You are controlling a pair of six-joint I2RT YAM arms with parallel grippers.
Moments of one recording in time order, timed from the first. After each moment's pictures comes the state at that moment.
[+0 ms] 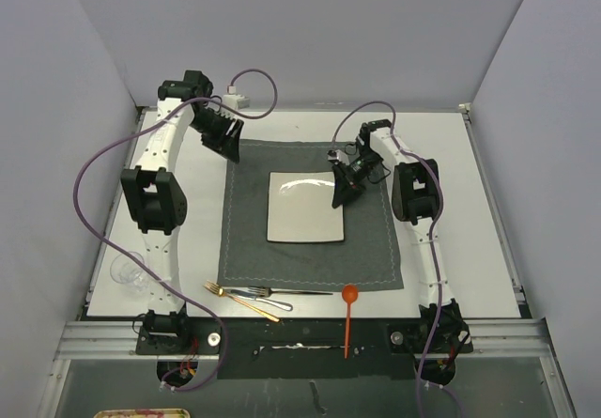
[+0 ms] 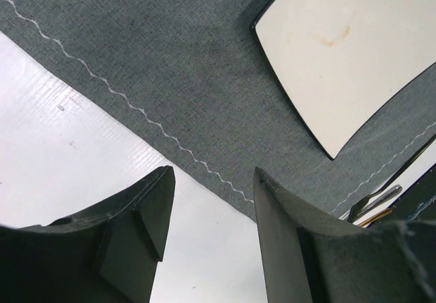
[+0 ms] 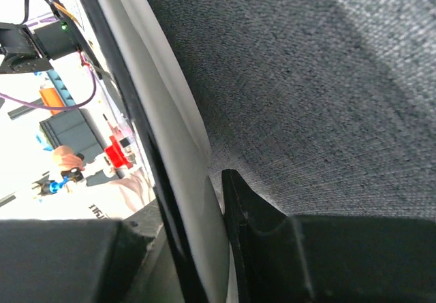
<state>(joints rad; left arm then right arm) -0.12 2.28 2.34 -1.39 0.50 0.46 0.24 2.65 2.29 -1.55 -0.85 -0.38</state>
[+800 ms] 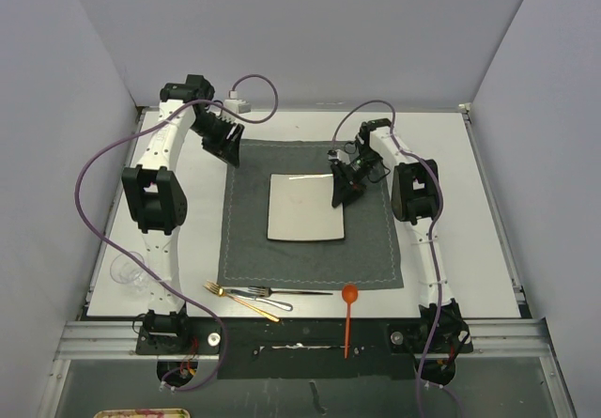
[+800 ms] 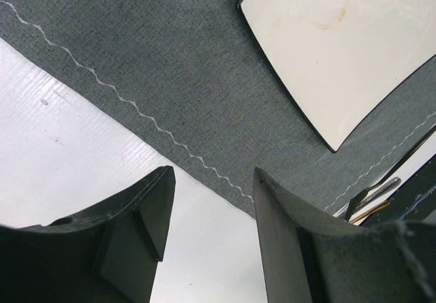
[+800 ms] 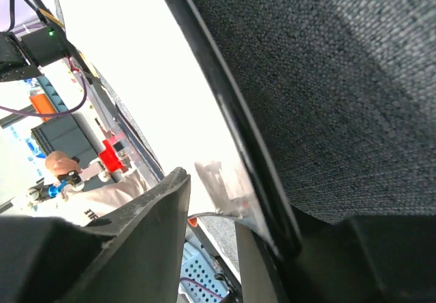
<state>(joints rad) -0.11 2.27 2.30 -1.39 0.50 0.47 0.23 2.66 2.30 -1.55 -0.82 -0.34</state>
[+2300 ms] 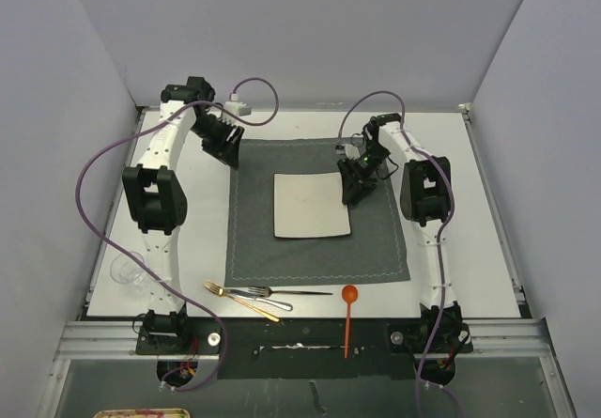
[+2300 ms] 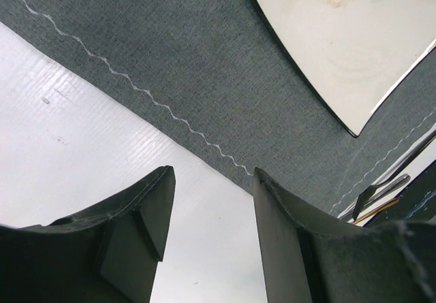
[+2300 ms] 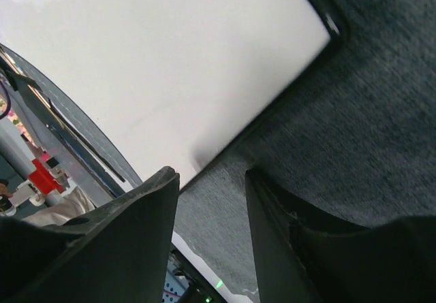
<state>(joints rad) -0.11 2.27 2.26 -1.38 0.49 0.49 0.21 2.52 2.19 -1.44 -0.64 -0.37</state>
